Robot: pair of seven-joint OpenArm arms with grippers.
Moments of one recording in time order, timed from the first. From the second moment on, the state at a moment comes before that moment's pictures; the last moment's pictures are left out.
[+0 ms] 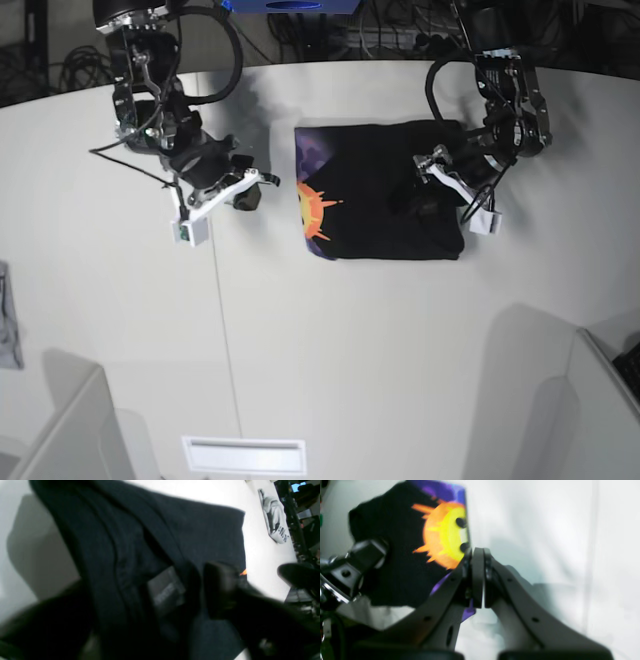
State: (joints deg) left arm 6.8 -5.2 -21.4 79.0 -43.9 -34.9 50.7; right arm -11.3 10.7 -10.7 109.8 35.4 -15.2 -53.4
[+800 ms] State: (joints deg) left arm -3.7 -17.5 15.7 82.6 -24.8 -32.7 49.9; right arm -19.3 10.1 10.5 111.4 35.5 -10.1 -53.9
